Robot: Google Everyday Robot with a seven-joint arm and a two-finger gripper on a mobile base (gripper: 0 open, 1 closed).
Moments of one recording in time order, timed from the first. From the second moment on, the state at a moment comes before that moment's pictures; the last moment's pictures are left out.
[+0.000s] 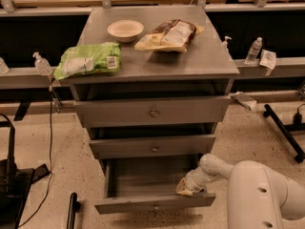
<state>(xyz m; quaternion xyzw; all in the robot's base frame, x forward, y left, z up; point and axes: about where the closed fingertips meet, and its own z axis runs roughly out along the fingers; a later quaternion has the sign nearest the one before) 0.561 -0.157 0.189 -0.64 0.72 0.22 0.15</state>
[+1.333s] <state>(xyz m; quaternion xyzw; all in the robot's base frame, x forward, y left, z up) 0.550 -0.150 0.192 -0.64 0.72 0.22 0.15</state>
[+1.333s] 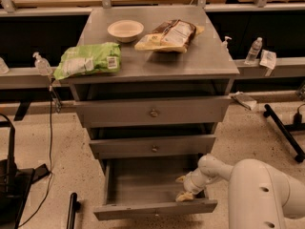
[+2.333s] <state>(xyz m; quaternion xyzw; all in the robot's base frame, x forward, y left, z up) 0.570 -0.154 0.221 -0.63 0.71 0.25 0.19</state>
